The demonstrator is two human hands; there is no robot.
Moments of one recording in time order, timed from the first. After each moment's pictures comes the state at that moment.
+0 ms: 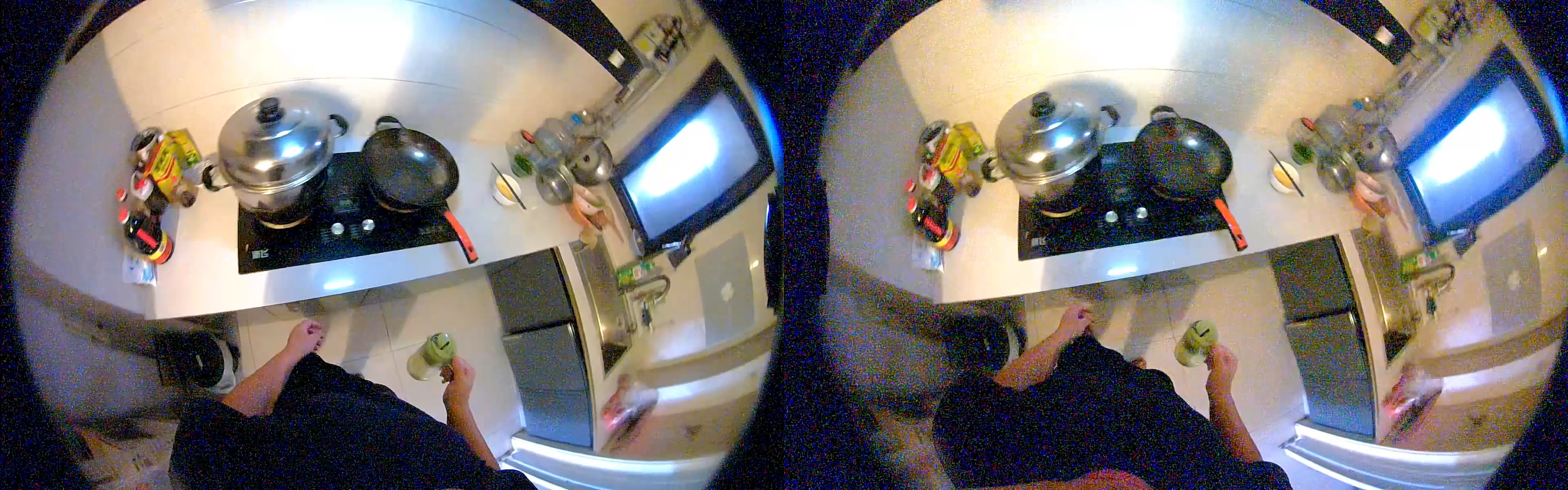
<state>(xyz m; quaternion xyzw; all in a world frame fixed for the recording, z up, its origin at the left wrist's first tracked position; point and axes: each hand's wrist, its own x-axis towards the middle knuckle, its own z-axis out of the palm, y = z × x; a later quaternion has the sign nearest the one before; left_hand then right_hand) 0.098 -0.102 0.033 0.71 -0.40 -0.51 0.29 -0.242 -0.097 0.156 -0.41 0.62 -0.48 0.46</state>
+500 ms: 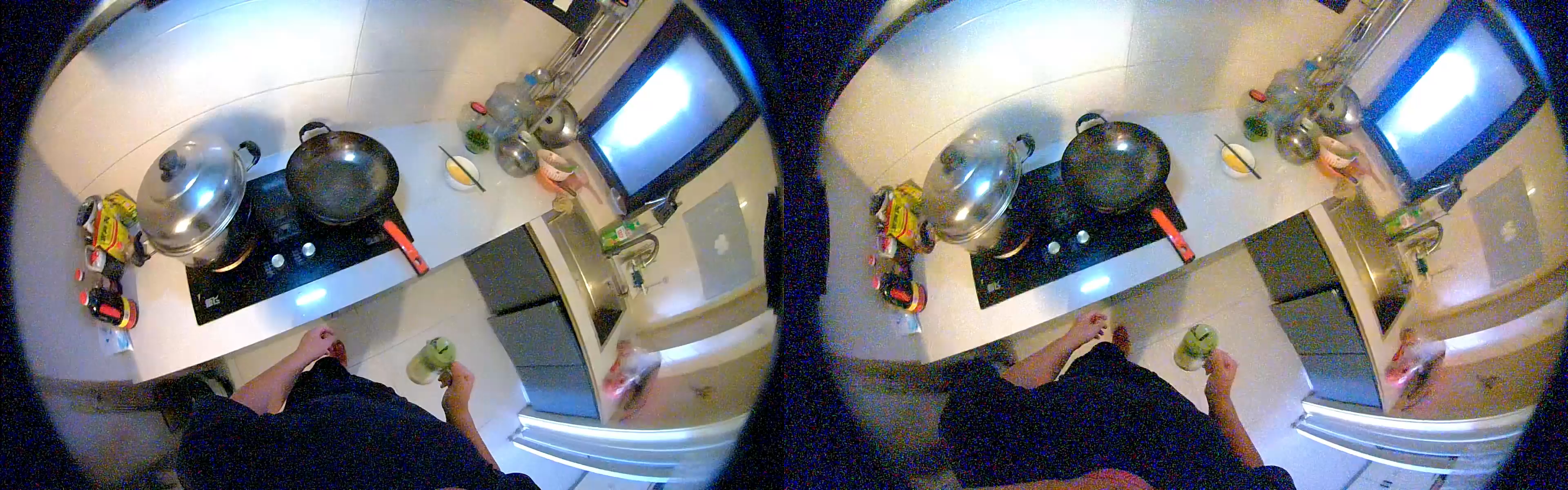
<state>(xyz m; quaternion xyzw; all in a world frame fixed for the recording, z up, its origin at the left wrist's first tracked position) 0.002 -0.231 -0.019 0.64 -0.45 -0.59 0.21 -0.323 -0.149 0.127 -0.34 0.64 -0.53 0.44</state>
